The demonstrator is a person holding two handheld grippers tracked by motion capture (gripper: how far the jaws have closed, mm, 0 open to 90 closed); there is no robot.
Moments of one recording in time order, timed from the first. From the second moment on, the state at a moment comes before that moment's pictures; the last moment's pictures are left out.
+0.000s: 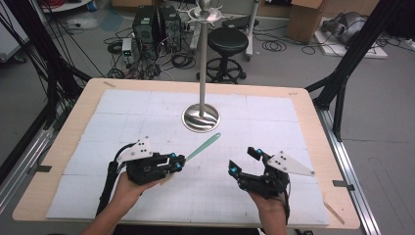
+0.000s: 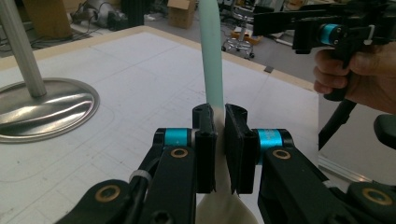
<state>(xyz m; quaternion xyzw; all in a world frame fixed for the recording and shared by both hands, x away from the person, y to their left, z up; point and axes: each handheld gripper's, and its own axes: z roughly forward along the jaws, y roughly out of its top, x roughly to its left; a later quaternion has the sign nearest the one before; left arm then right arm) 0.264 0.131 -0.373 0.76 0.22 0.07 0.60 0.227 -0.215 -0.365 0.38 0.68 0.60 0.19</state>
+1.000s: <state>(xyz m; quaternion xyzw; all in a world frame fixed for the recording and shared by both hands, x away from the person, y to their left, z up) 0.248 0.121 -0.377 0.77 0.20 0.06 0.60 0.253 -0.173 -0.347 0.35 0.69 0.63 0.08</state>
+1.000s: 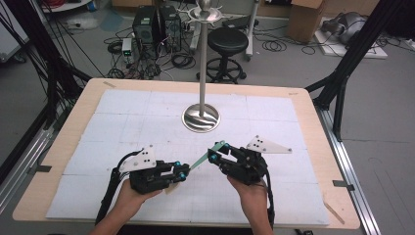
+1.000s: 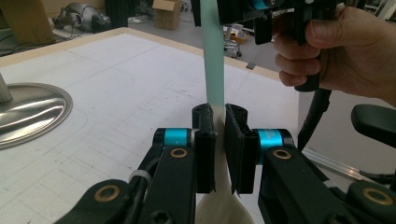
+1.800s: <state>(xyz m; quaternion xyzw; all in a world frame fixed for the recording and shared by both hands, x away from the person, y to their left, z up) 0.251 0.117 -0.379 0.76 0.17 0.01 0.63 0.252 -0.170 -0.329 0.28 0.69 0.67 -0.01</state>
